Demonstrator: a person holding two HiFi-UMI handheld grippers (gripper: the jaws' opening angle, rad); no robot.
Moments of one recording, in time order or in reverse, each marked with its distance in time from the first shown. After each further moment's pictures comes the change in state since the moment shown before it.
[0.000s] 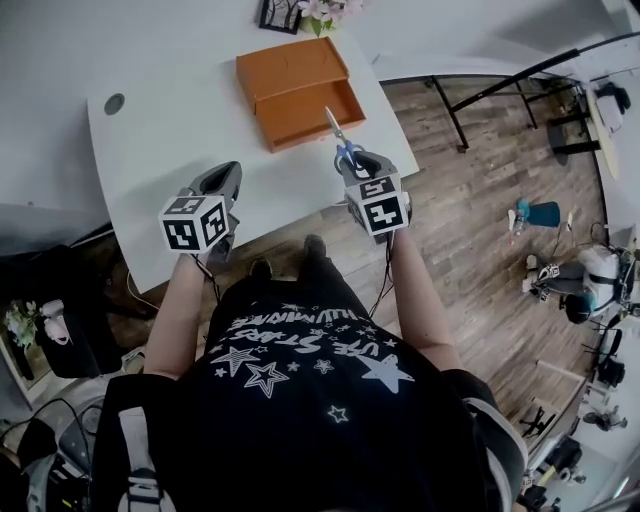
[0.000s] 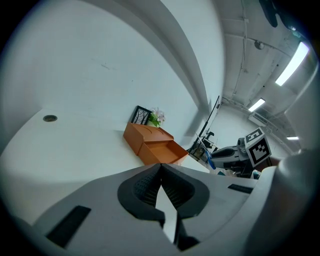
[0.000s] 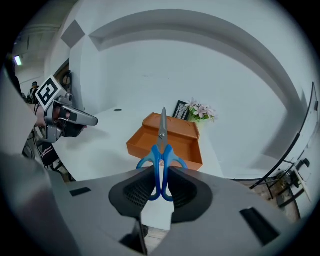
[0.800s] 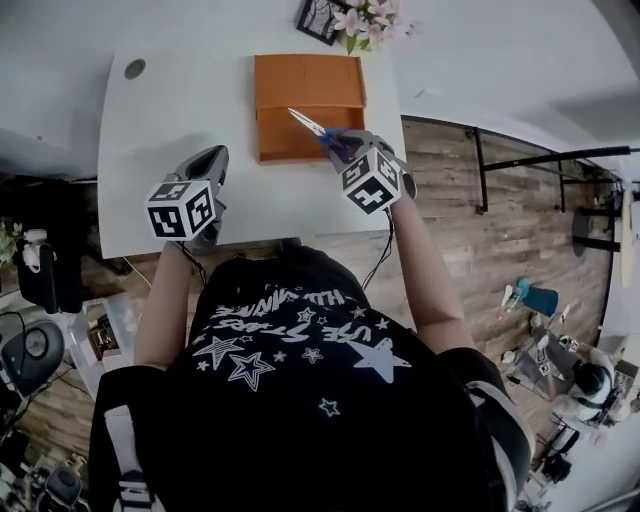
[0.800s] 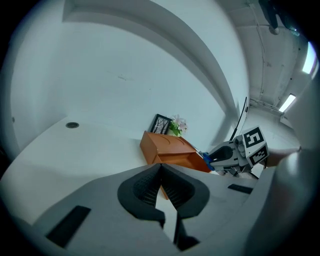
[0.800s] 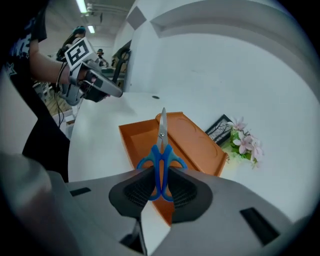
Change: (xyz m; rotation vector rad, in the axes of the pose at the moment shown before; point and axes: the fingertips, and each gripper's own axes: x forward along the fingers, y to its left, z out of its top) left arm 0.067 0.003 0.032 -0.085 -0.109 0.311; right arm 0.103 -0.069 0.046 -0.647 -0.023 0.327
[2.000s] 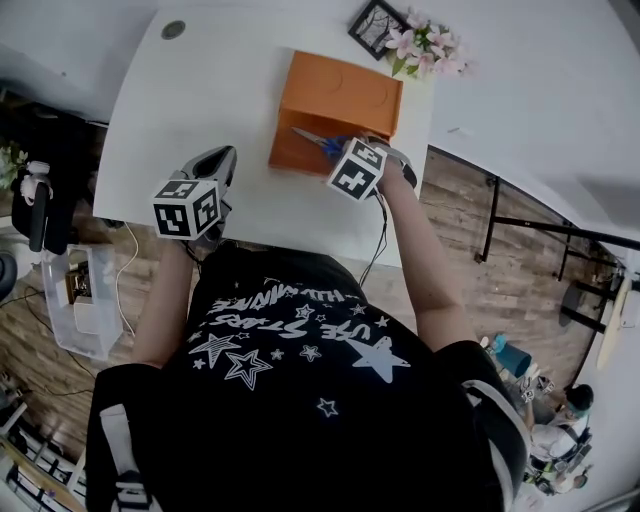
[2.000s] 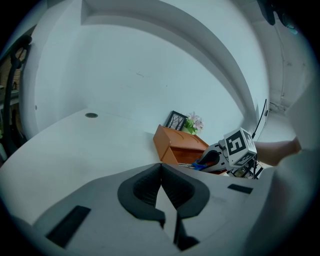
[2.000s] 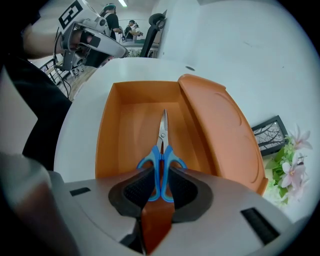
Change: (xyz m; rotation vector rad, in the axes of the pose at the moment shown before) left arm 0.014 0.018 -0.025 -0.122 -0.007 0.180; right arm 0.098 -0.004 -0.020 -0.357 0.240 0.267
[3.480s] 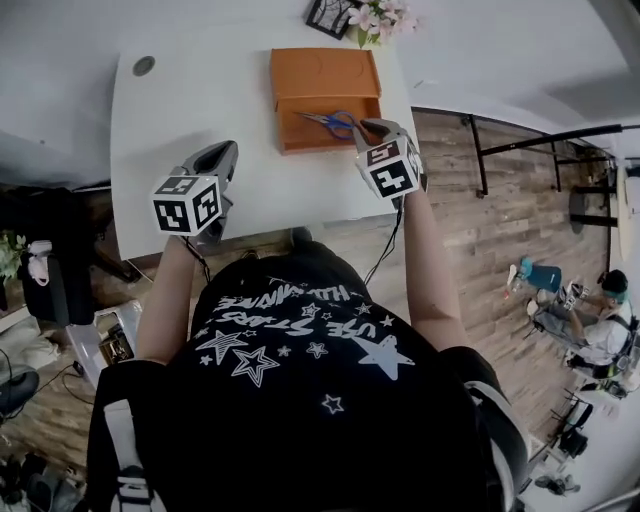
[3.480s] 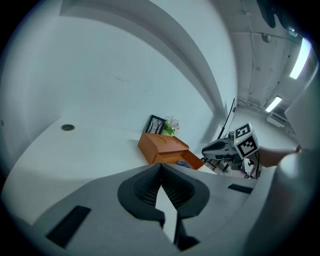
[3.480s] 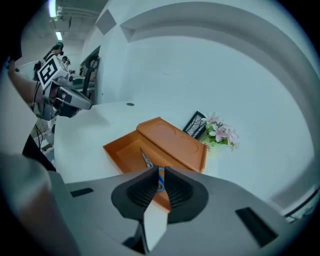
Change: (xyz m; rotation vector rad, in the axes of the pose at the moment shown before) left arm -0.057 0.021 0.031 0.171 0.022 -0.300; right arm -0.123 0.025 0.023 0.659 -0.244 -0.438
